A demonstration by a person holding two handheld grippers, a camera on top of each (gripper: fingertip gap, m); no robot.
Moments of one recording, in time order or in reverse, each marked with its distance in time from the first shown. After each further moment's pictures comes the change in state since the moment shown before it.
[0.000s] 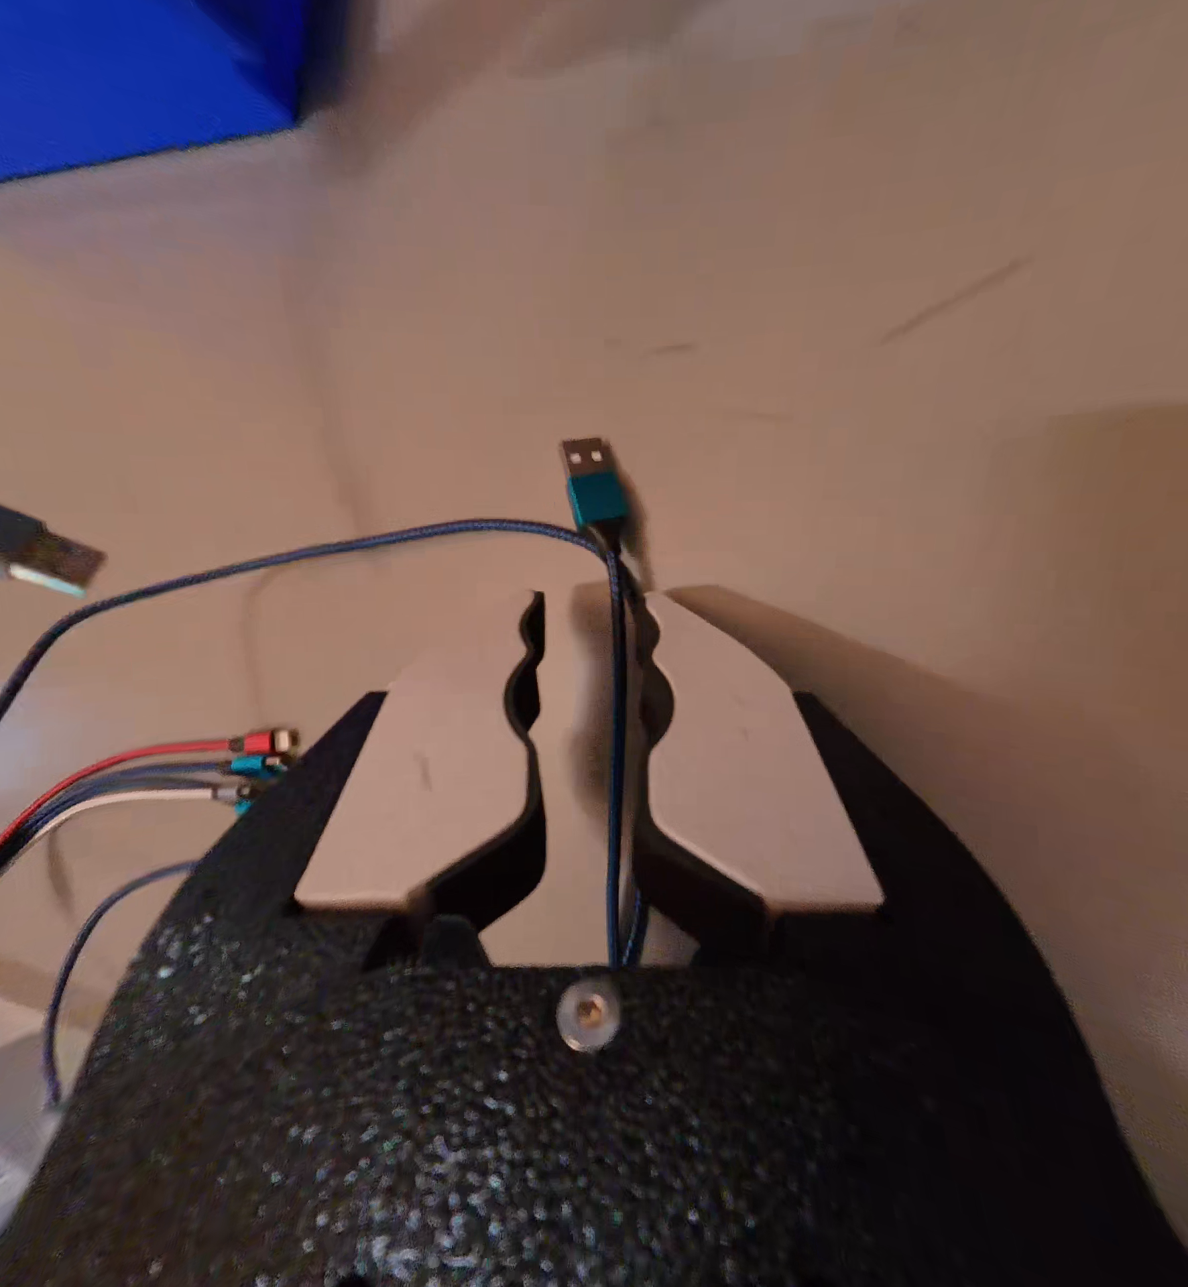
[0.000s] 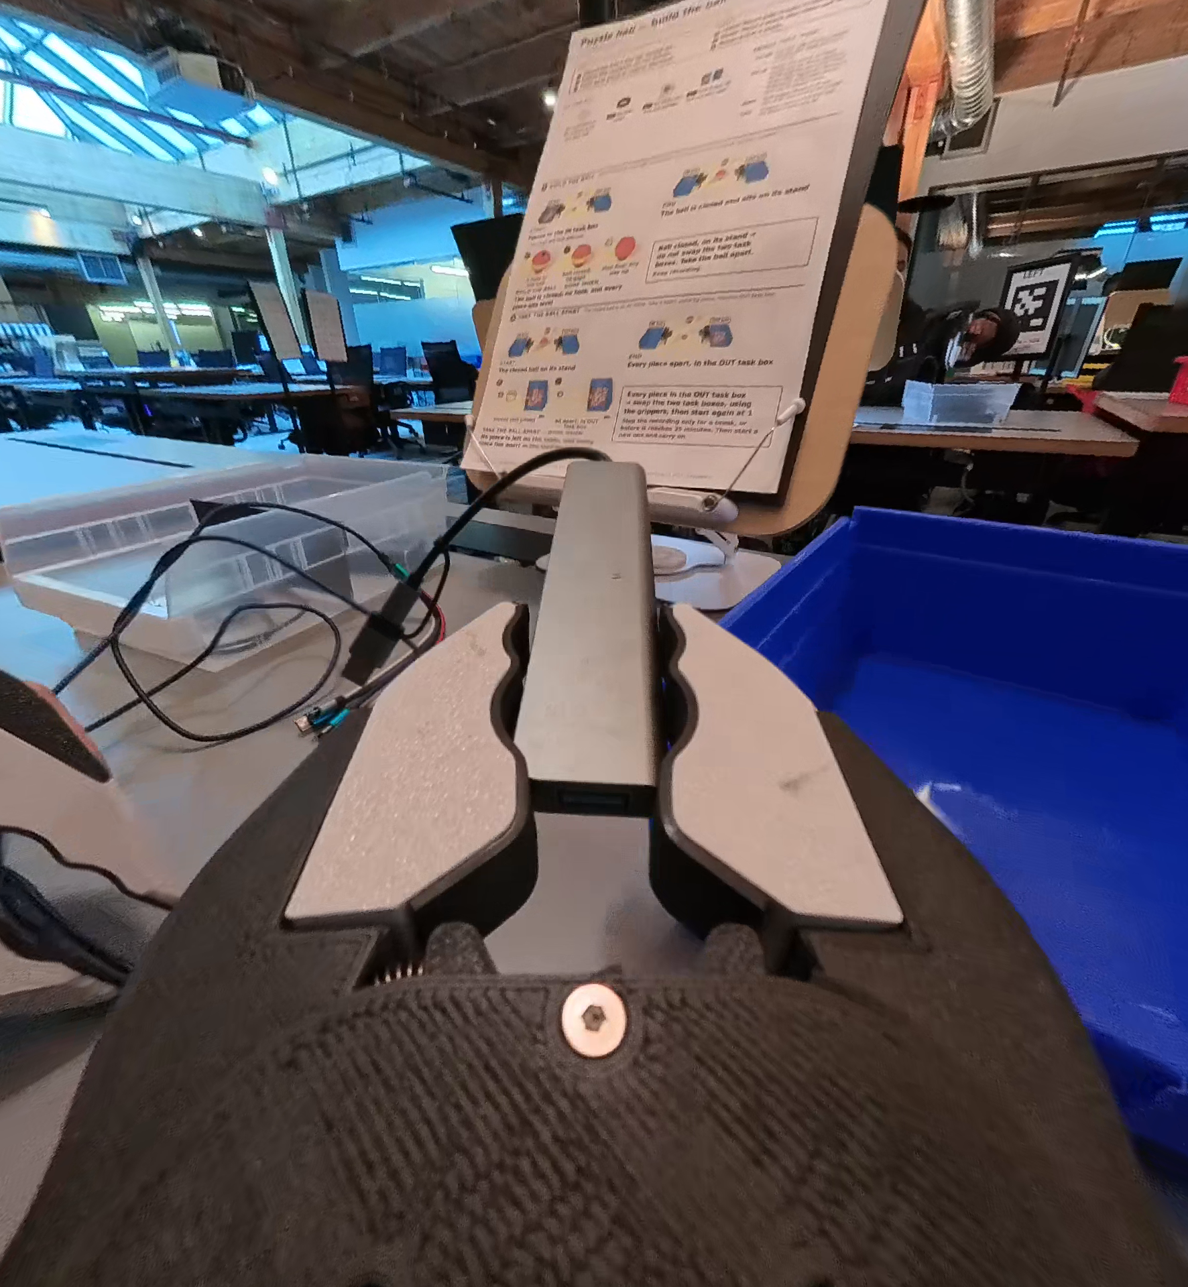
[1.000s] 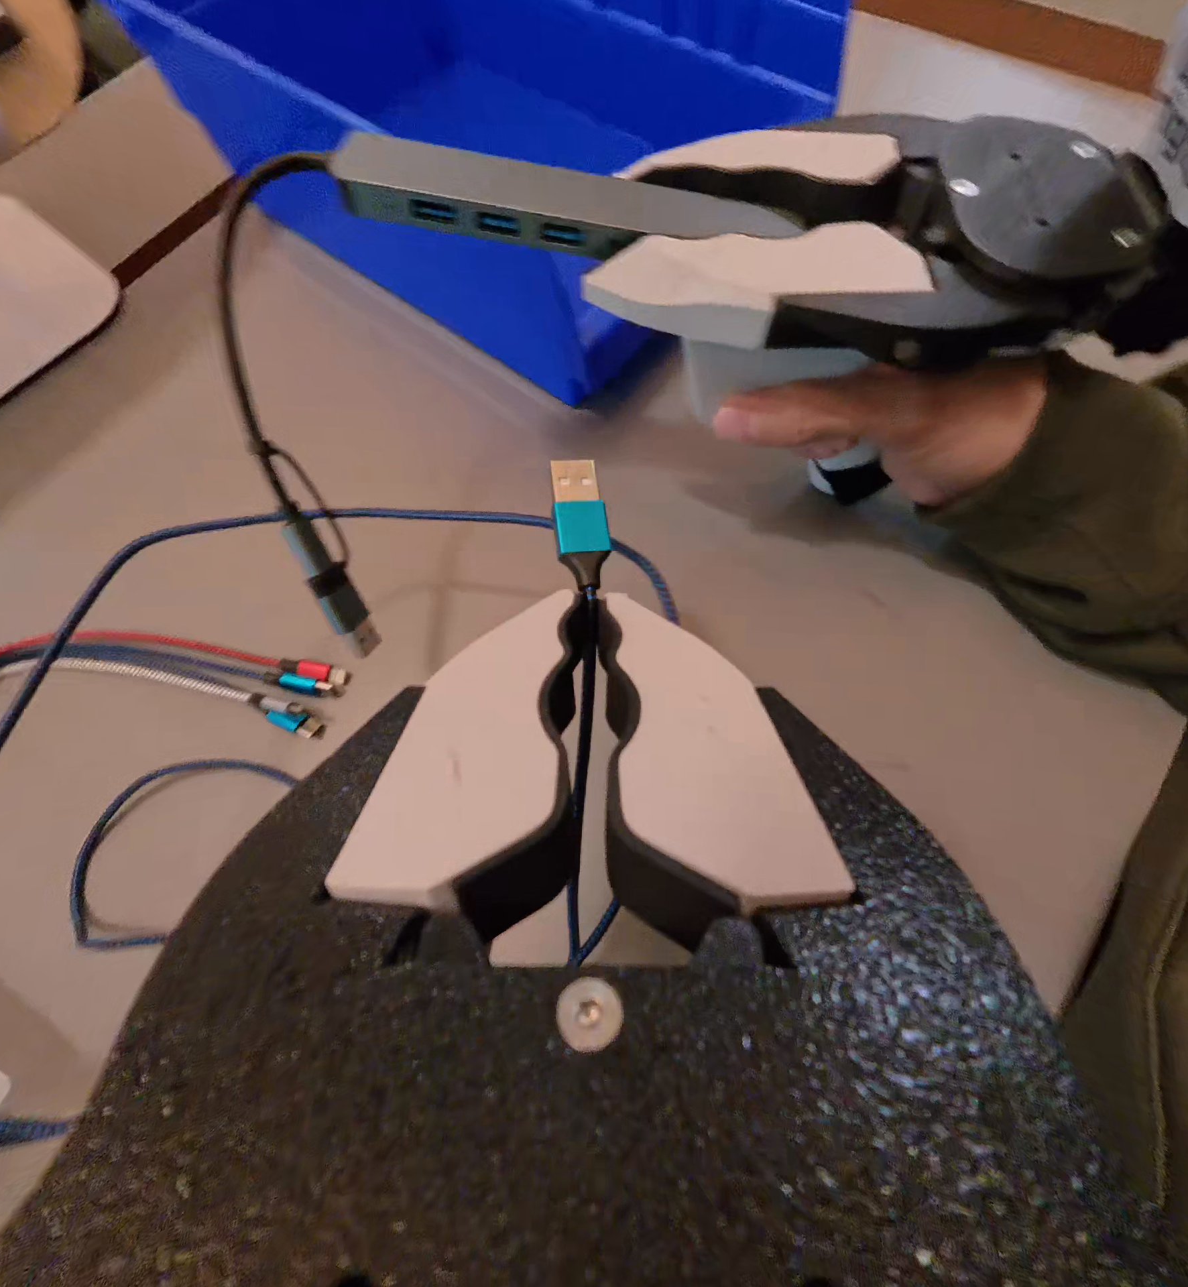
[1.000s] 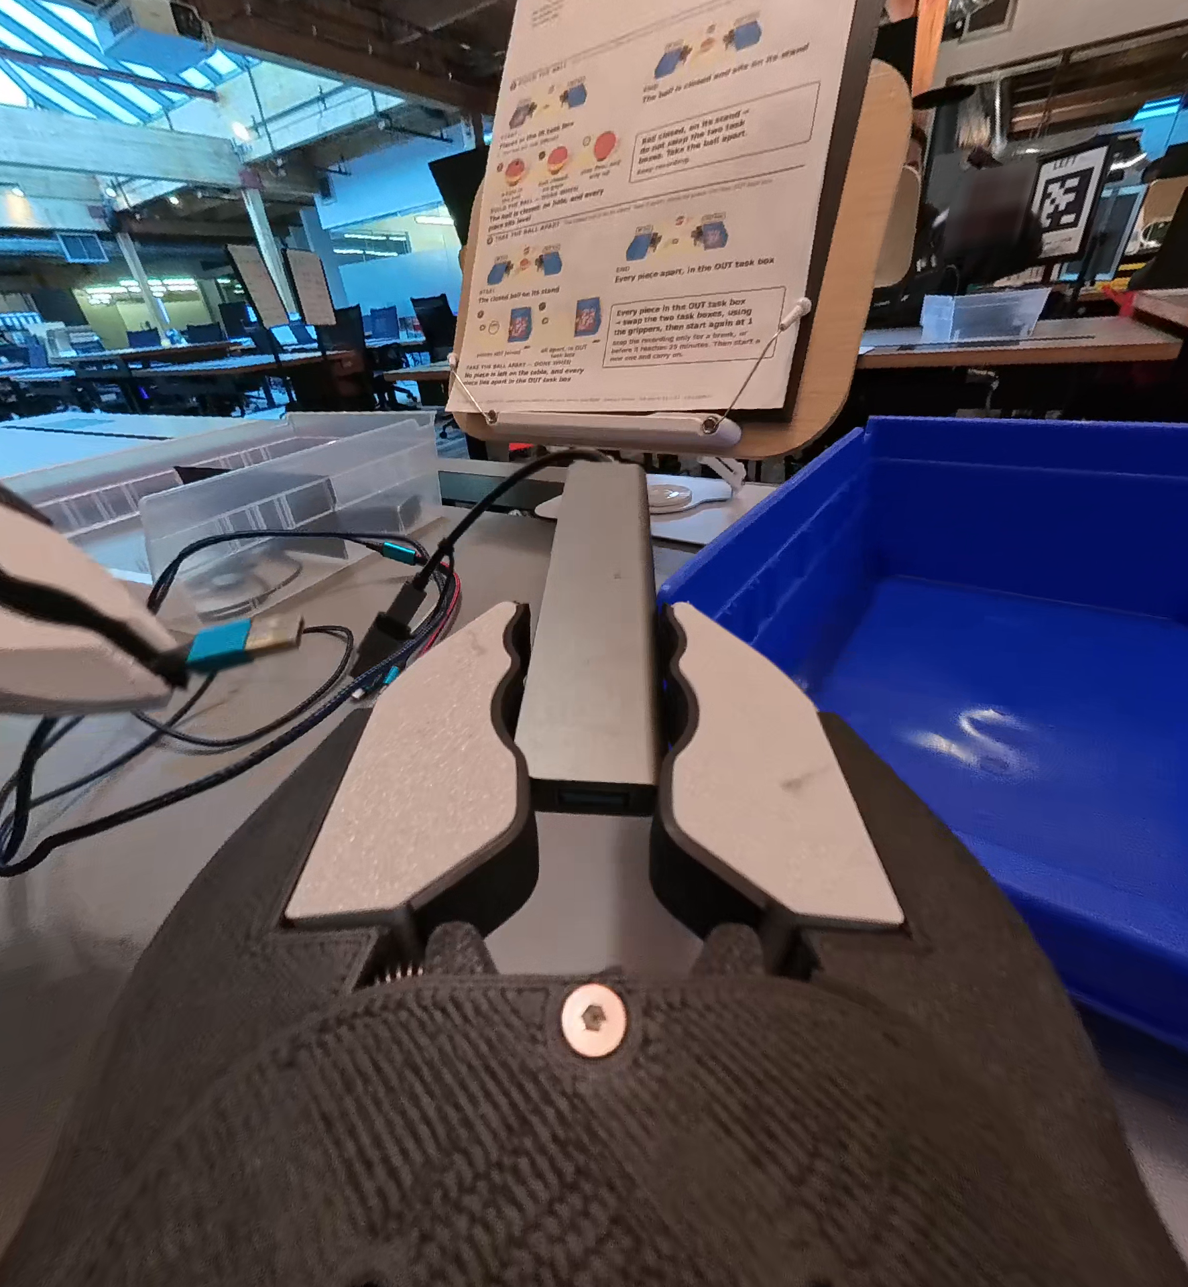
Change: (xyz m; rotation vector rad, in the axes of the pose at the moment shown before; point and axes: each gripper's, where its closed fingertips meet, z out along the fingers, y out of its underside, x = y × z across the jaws) left arm -0.056 -0.074 -0.037 0.241 -0.101 -0.580; right arm 0.005 0.030 0.001 -0.074 0.006 0.067
